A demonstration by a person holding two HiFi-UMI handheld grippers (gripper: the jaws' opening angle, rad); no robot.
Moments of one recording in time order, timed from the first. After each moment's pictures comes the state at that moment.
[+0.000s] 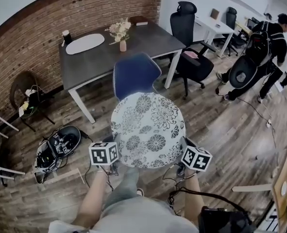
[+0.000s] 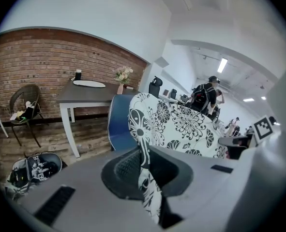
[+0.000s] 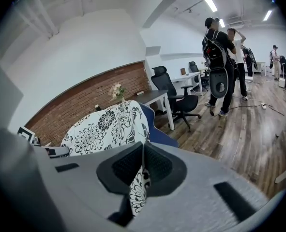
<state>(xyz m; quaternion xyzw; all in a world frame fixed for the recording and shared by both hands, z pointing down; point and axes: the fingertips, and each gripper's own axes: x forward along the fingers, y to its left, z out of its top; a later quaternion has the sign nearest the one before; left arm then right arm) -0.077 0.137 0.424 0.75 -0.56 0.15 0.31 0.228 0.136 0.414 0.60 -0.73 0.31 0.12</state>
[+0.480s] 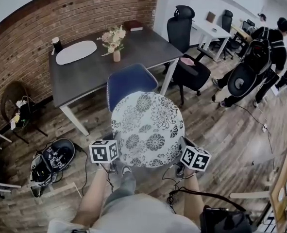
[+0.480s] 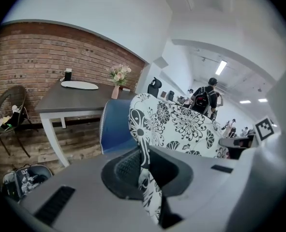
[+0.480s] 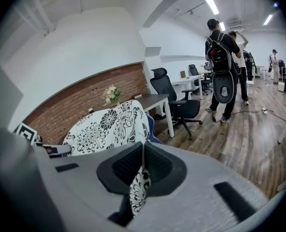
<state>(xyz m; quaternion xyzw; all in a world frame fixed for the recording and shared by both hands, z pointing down) -0.087 -0.012 0.421 0.77 -0.55 0.15 0.31 0.214 0.004 0.406 0.61 -0.72 0.30 0.12</state>
